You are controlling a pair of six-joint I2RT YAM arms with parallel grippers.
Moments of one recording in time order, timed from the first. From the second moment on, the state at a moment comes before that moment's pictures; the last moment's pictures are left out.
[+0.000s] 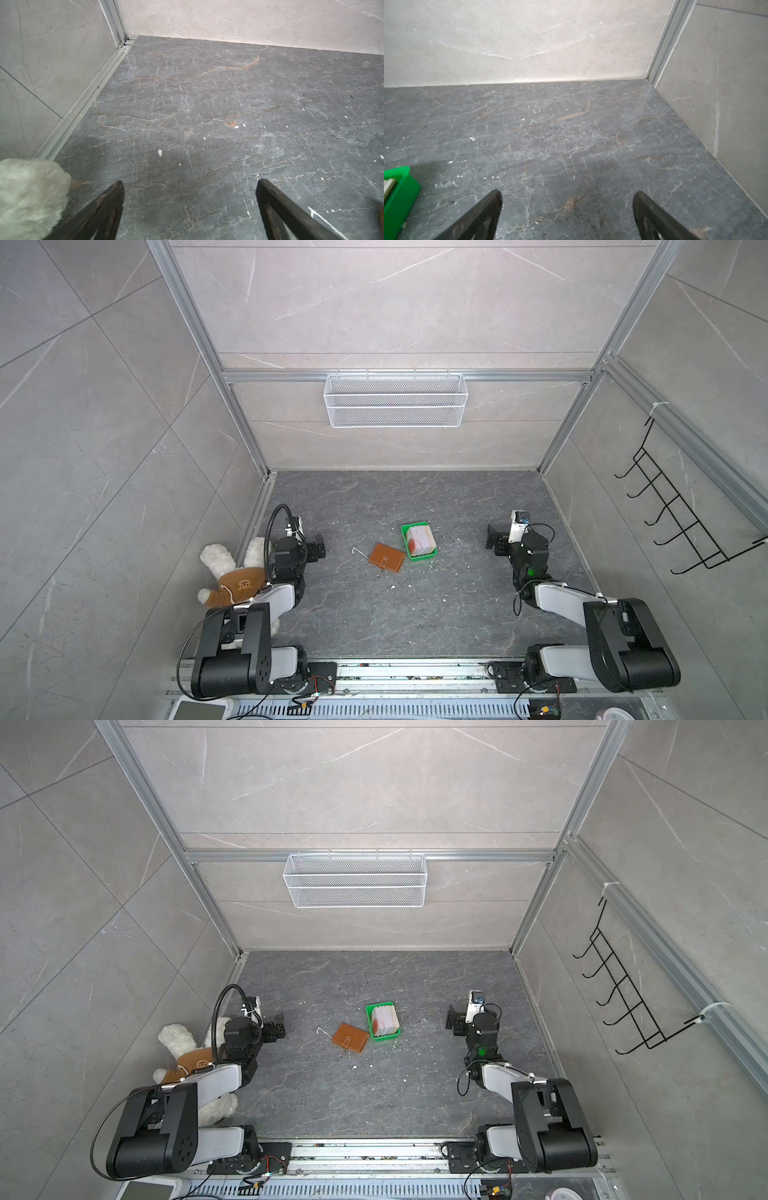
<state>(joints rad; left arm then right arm) 0.00 1.31 0.40 0.48 -0.05 -0.02 0.07 1.31 0.40 0.63 0.08 0.03</state>
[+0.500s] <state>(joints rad) -0.14 1.08 0.59 0.02 -0.01 -0.30 0.09 1.05 0.63 0.09 -0.07 0.26</state>
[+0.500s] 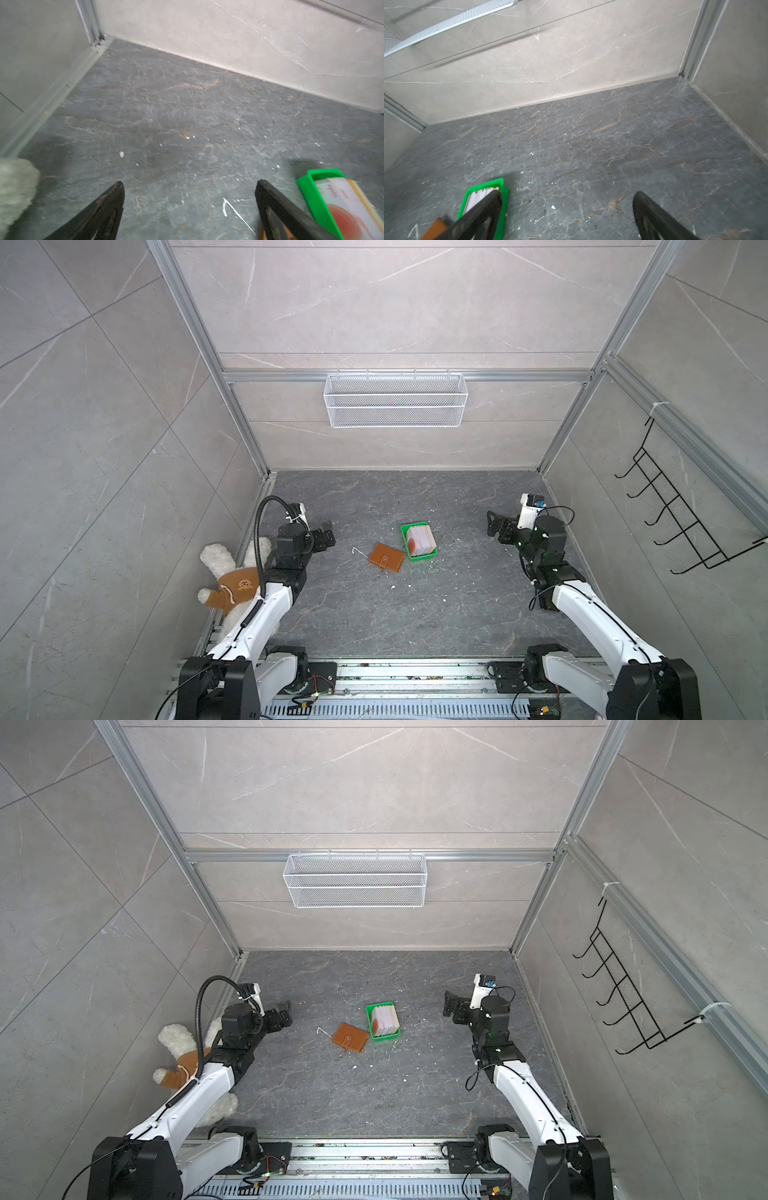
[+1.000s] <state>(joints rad) -0.42 1.06 0.67 -0.20 0.18 -0.61 0.15 0.98 0.74 -0.26 -0.15 0.49</state>
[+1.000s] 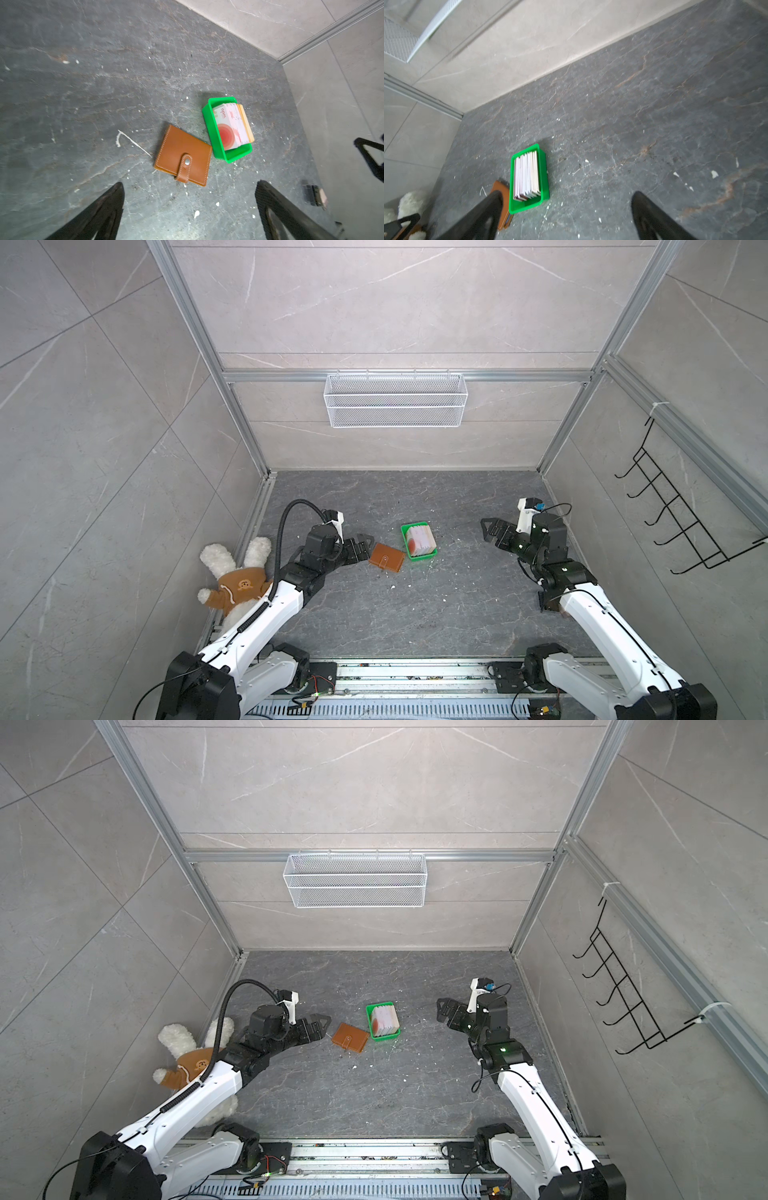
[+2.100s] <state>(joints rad) -0.42 1.60 1.04 -0.44 0.31 -0.49 0.89 0.97 0.56 -0.29 0.14 0.72</state>
